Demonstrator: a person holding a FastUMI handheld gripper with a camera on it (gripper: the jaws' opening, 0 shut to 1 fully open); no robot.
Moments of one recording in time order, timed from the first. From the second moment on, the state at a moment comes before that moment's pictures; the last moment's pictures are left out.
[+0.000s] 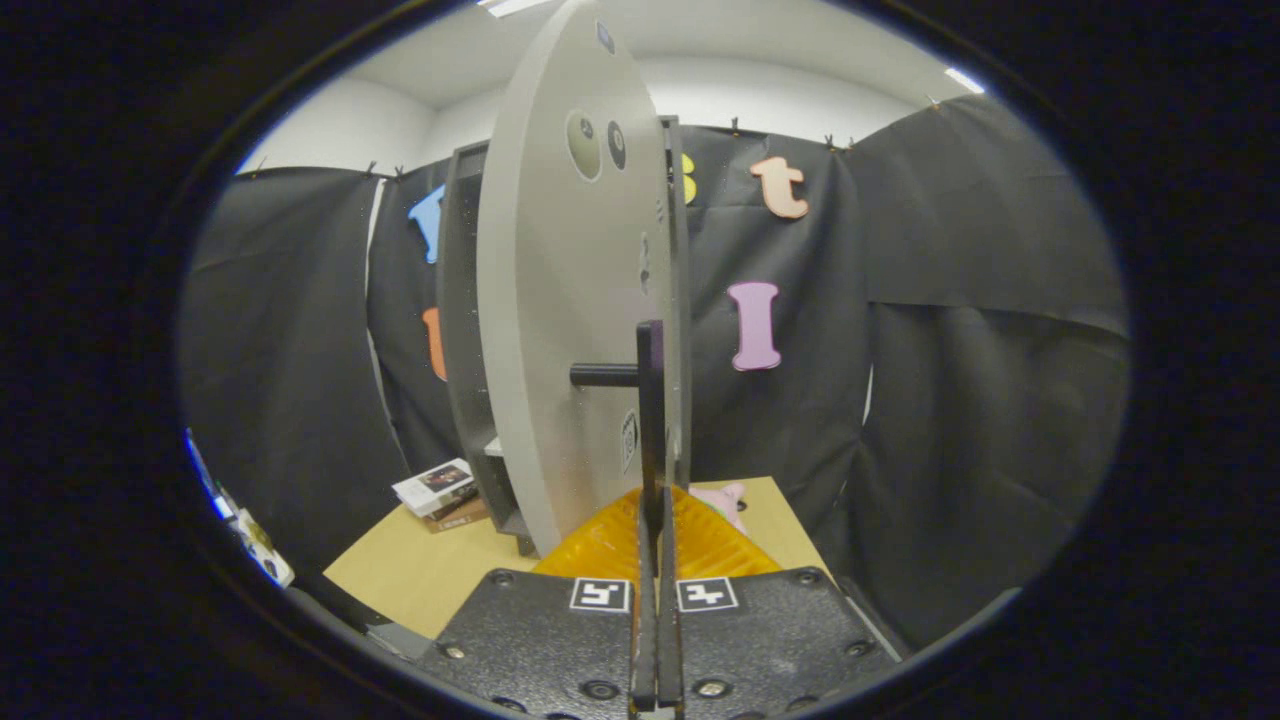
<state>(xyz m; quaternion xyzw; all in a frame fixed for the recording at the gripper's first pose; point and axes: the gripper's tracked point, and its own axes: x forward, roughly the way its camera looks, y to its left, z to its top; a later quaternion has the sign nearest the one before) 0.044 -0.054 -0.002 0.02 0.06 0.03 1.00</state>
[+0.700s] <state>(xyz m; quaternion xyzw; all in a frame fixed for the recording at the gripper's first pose) 0.044 -0.110 -0.009 0.04 0.05 -0.01 1.00</state>
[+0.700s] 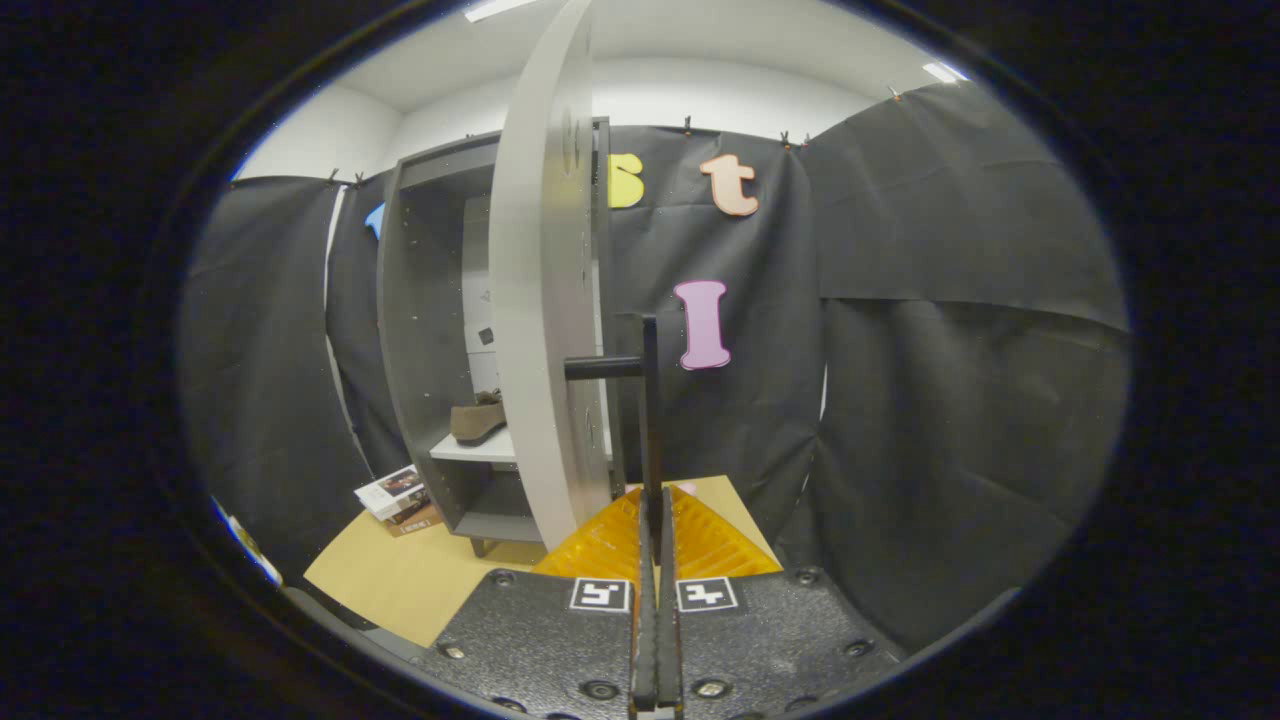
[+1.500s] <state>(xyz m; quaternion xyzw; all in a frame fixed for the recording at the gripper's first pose) -0.031 -0.074 -0.074 0.00 0.06 -0.09 0.99</state>
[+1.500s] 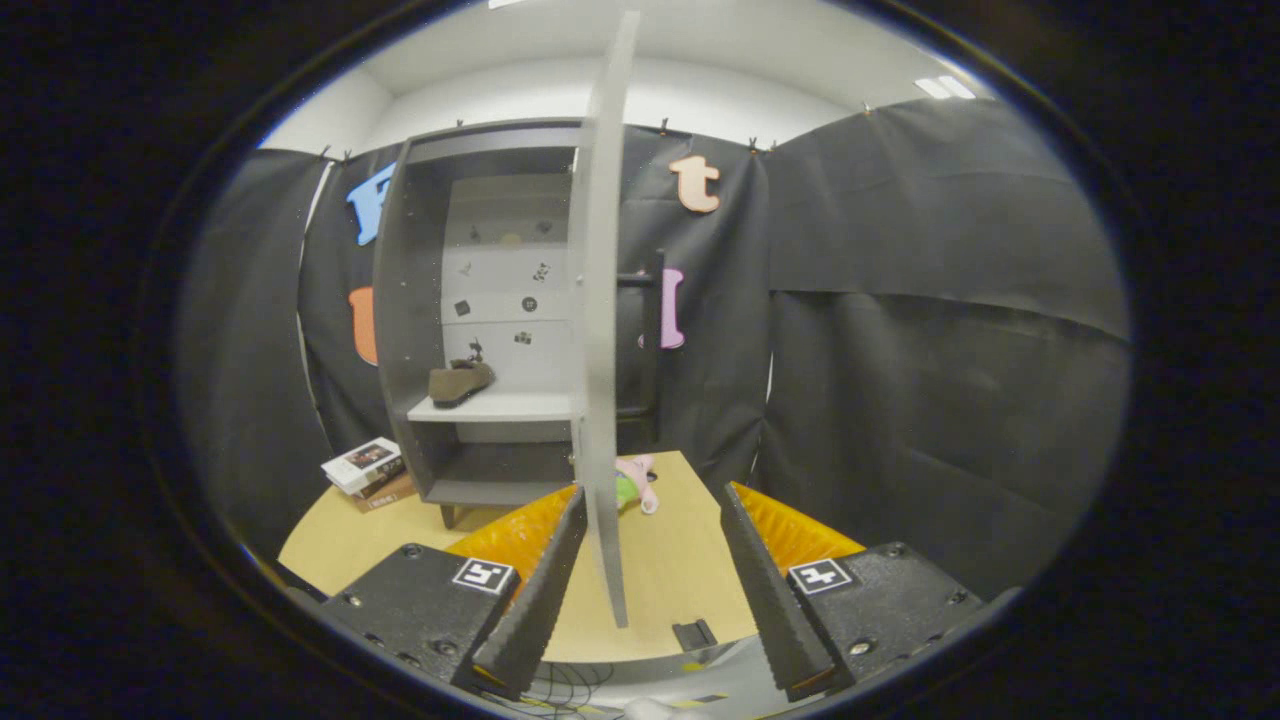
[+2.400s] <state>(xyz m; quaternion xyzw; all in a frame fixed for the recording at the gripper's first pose) 0.076 0.123 -0.290 0.02 0.22 0.07 0.97</state>
